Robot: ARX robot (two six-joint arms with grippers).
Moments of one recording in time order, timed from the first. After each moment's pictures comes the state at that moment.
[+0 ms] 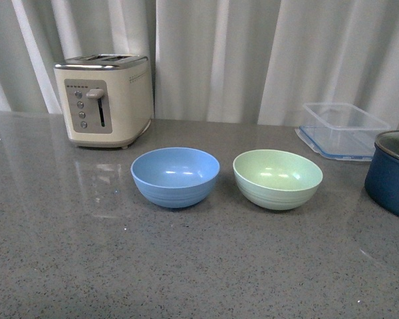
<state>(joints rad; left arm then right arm) 0.00 0.05 0.02 0.02 0.00 -0.01 0.00 0.00 0.01 0.00 0.00 0.00</state>
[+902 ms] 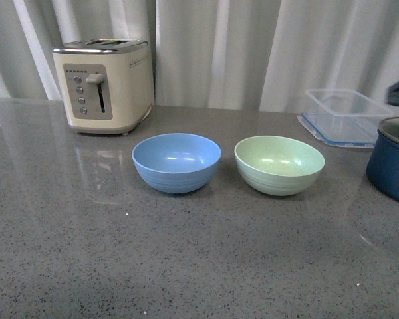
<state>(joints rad) 0.00 0.00 0.02 0.00 0.00 -0.01 0.24 1.03 0.68 -0.06 -0.15 0.32</state>
